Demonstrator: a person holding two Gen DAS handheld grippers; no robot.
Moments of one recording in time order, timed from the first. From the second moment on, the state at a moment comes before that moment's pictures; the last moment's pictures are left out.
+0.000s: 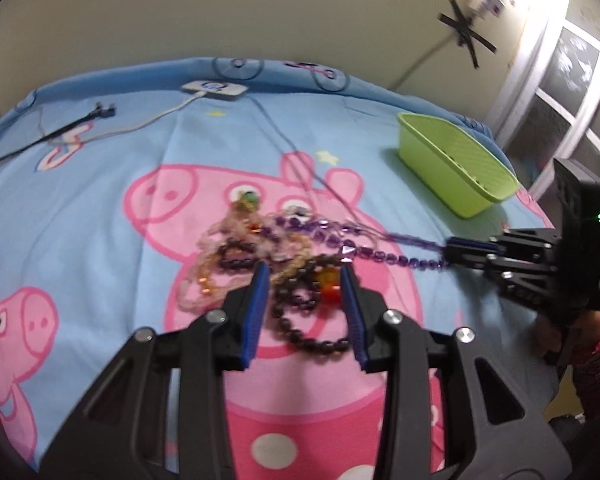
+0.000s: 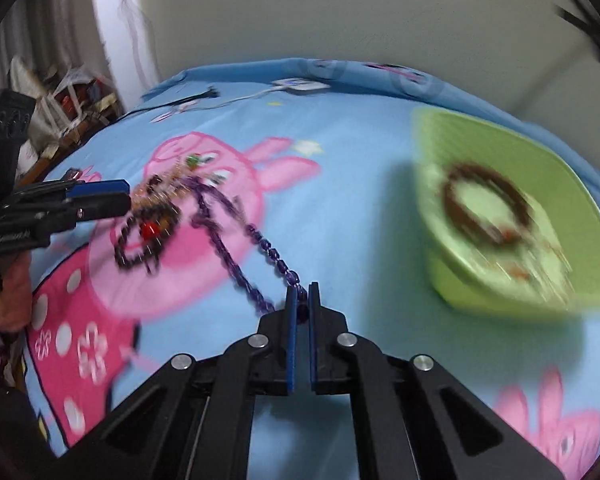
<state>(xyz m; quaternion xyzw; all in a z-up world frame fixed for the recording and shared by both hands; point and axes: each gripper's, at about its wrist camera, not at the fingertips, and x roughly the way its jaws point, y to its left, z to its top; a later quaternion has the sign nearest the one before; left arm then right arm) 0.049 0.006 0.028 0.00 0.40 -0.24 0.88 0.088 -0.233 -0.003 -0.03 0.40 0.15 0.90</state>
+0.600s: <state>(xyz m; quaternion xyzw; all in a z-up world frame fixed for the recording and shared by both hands) 0.042 -0.151 0.006 0.20 0.39 -0.33 0.84 0.000 -0.370 -0.003 0.11 0.36 0.03 0.93</state>
